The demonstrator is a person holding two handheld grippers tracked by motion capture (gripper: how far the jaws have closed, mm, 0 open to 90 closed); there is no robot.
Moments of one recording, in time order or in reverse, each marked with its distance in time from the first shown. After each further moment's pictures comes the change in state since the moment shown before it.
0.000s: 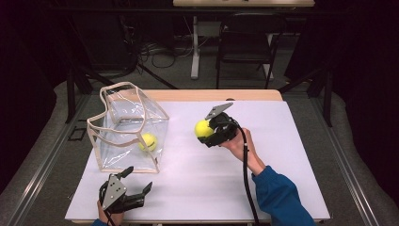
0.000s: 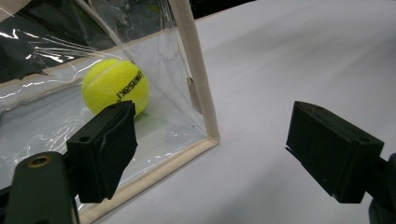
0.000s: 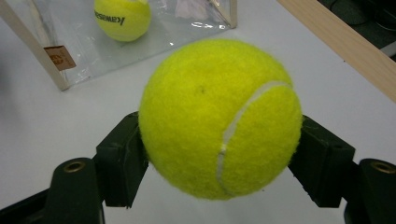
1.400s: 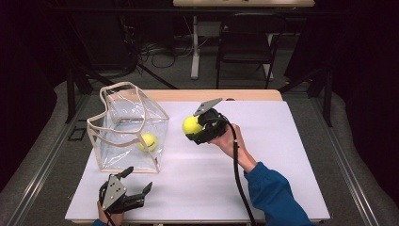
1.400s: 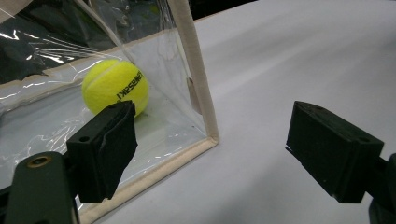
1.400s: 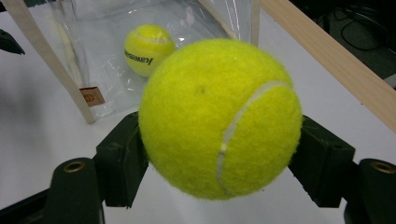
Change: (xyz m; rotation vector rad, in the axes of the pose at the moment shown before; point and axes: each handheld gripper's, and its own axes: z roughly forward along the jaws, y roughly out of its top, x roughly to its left) left arm 0.000 0.000 -0.002 -0.005 0.002 0.005; right arm 0.016 0.032 0.005 -0.050 0.045 -0.040
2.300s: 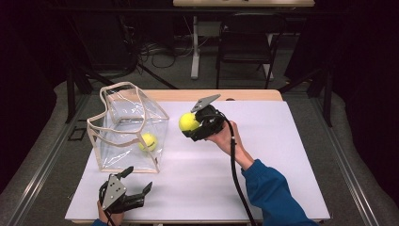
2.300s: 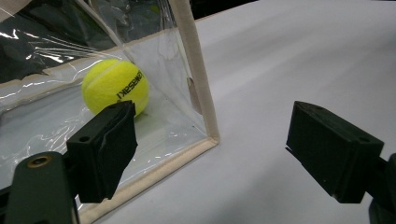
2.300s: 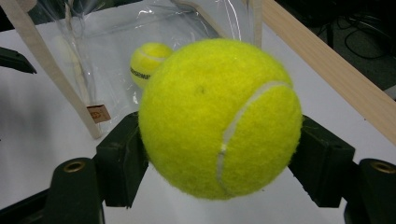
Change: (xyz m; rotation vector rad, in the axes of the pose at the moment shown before) left arm 0.000 0.000 0.000 0.002 0.003 -0.005; right arm -0.001 0.012 0.001 -0.028 0.016 0.009
